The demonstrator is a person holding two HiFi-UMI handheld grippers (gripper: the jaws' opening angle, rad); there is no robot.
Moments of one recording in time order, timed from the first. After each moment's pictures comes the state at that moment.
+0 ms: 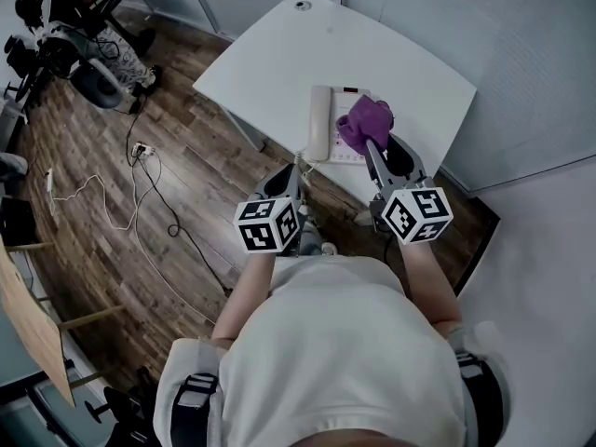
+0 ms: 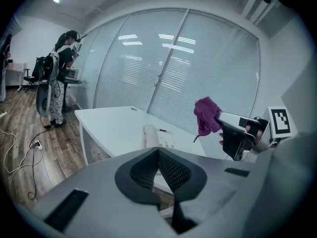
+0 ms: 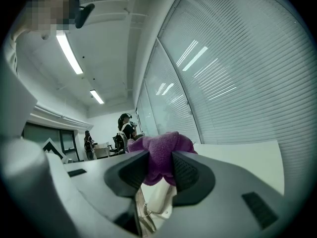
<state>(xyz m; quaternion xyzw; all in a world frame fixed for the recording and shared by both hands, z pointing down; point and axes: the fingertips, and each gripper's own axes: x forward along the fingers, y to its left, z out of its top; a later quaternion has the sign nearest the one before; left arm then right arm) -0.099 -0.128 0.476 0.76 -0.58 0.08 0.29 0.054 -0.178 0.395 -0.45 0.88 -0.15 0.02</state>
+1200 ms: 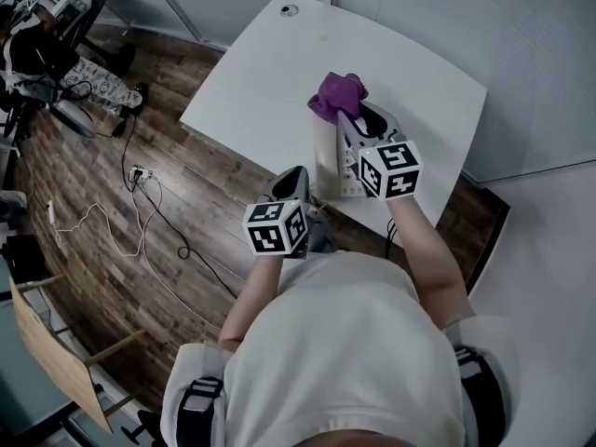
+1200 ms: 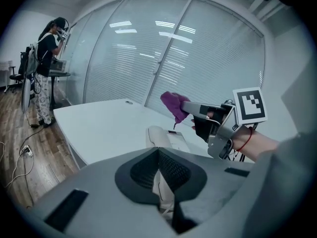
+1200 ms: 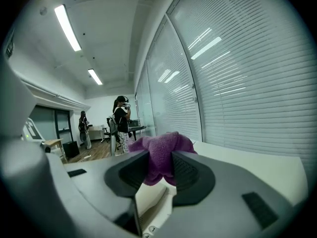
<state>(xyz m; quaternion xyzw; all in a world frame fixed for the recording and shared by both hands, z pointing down) -0.108 -0.235 0.512 0.78 -0.53 0.12 0.31 -0.016 -0.343 0.448 -0.45 0.88 -0.12 -0.08</state>
